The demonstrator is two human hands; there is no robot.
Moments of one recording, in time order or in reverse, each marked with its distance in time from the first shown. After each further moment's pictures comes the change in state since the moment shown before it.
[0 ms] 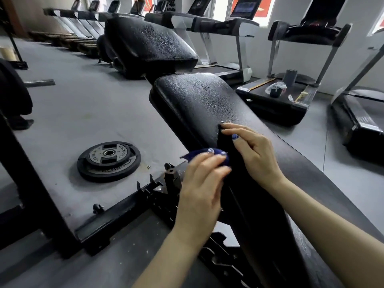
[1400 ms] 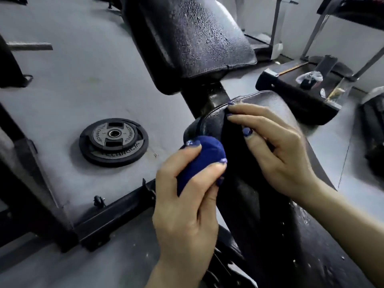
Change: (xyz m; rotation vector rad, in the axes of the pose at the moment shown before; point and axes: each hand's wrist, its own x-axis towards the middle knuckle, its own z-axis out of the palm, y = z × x) left_hand 0.110 -0.076 -0.036 0.050 0.300 -0.338; right_hand 0.157 -0.008 0.062 -0.126 -0.222 -0.242
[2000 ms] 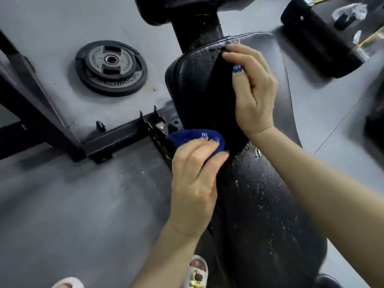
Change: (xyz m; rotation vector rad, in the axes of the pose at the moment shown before) left_hand -0.060 0.069 0.006 0.204 -0.244 -0.105; right_hand 0.001 0.003 -0.003 0.068 0.137 0.219
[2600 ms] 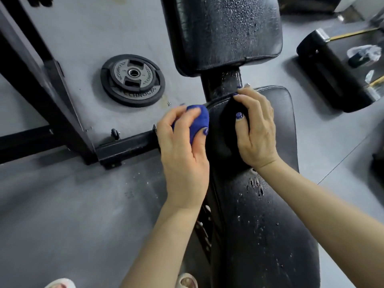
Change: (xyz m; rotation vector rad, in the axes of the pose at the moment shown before) left_hand 0.109 -0.009 -0.022 -0.075 0.276 -0.393; right_hand 0.021 0.005 0.003 -0.208 -0.230 -0.158
